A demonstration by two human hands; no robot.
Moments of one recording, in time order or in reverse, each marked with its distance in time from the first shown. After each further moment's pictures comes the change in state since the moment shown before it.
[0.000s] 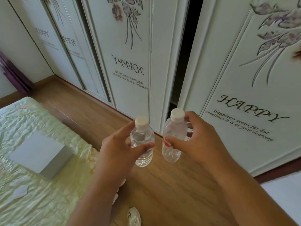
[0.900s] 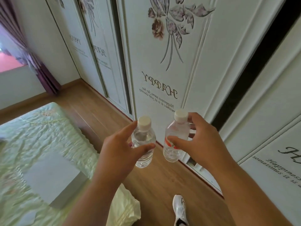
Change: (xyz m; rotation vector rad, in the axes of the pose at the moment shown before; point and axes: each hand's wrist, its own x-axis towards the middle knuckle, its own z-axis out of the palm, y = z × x) left_hand 0.242 -0.074 -0.091 0.083 0.119 -0.002; right_hand 0.276 -0.062 0.110 0.085 -0.109 -0.102
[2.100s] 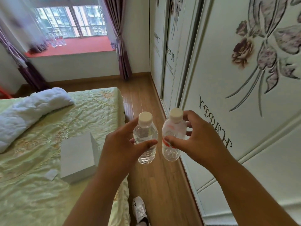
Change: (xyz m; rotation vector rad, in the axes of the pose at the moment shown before) left_hand 0.187 0.006 0.031 0.013 0.546 -0.275; right_hand 0.318 0.008 0.049 0.036 -0.520 -0.488
